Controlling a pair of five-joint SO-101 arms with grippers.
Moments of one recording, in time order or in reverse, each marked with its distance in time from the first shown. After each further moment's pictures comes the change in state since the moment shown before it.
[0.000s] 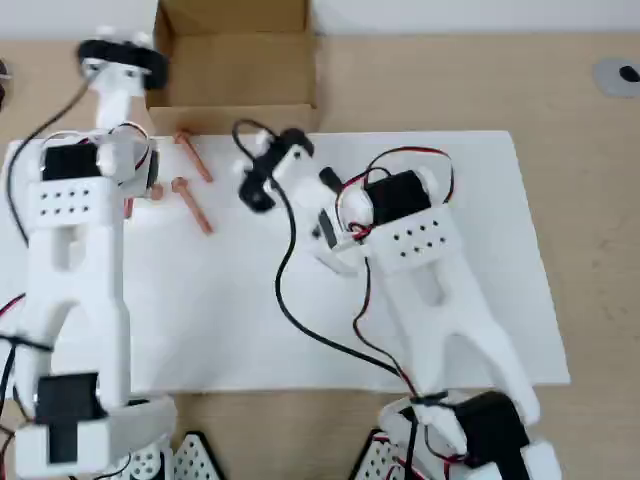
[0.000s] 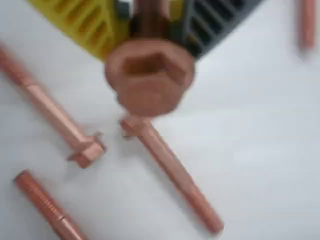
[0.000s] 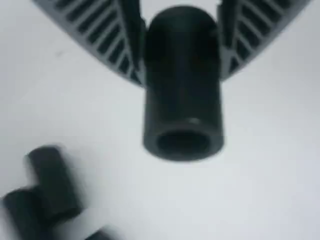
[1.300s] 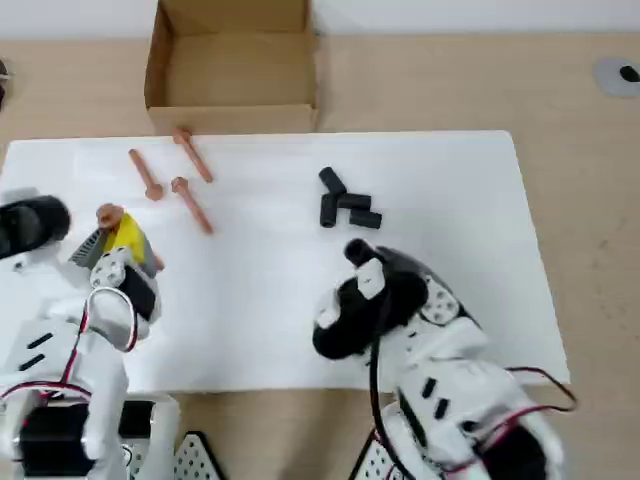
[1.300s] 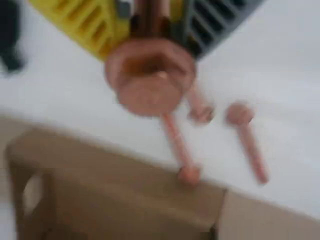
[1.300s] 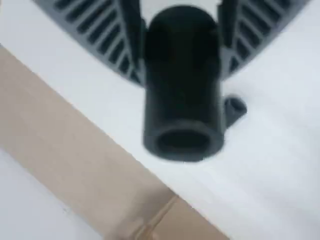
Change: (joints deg) left arm 4.7 -75.1 41.7 -2.7 32.4; right arm 0.0 -77.4 42.8 -14.9 -4.1
